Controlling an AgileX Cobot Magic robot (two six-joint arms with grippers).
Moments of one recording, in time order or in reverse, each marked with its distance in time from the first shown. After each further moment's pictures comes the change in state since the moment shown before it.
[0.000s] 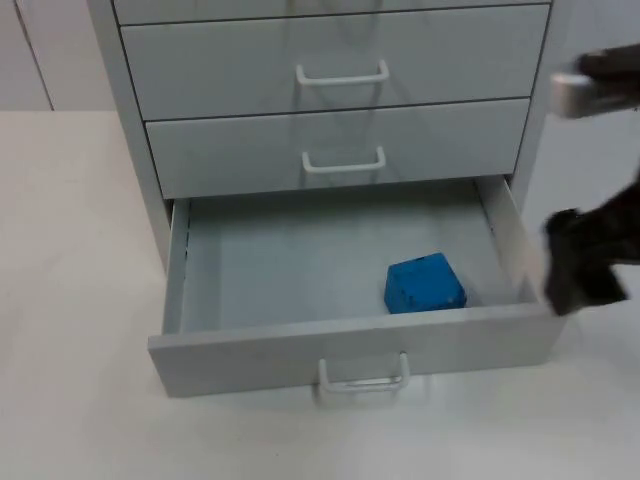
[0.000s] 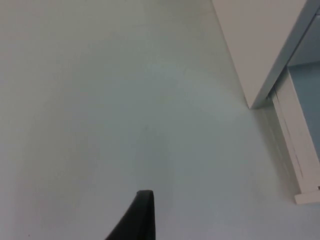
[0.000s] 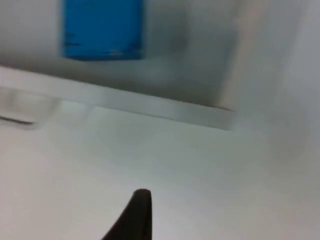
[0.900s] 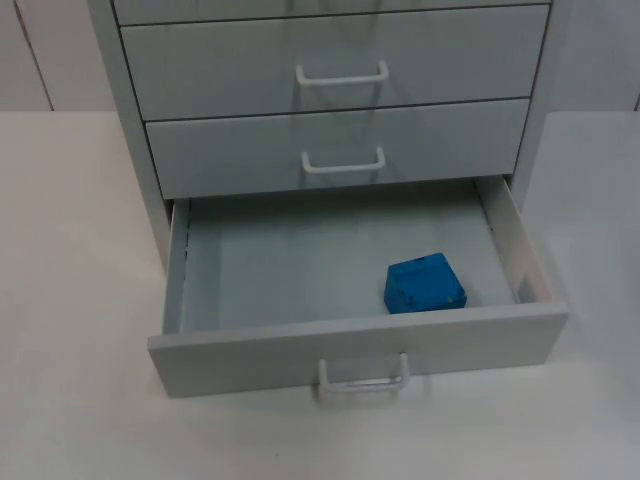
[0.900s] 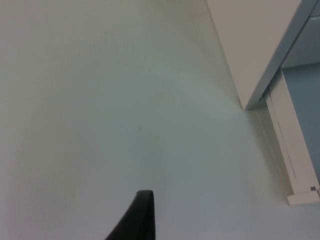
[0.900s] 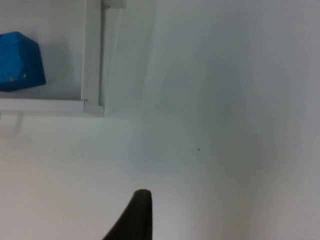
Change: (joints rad) right arm -0.507 -0.469 0.040 0.336 0.212 -0.592; left arm 0.000 0.000 0.000 -0.023 0.000 0.002
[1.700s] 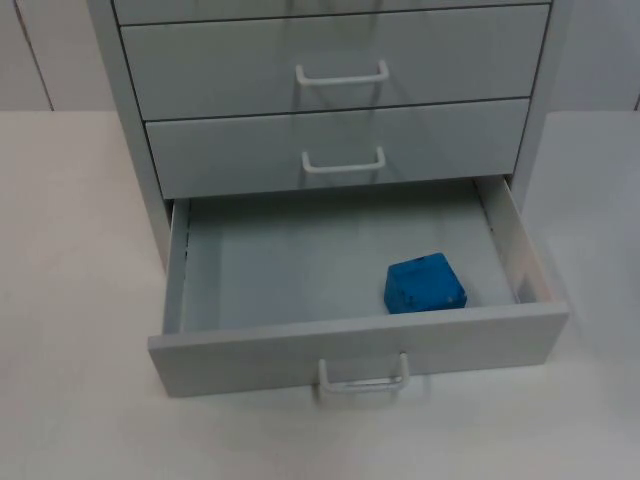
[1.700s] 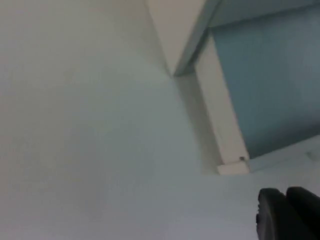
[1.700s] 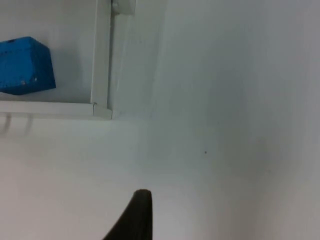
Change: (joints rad) right arm 0.000 -0.010 0.005 0.021 -0.002 -0.009; left arm 0.000 0.186 0.000 -0.421 0.024 0.417
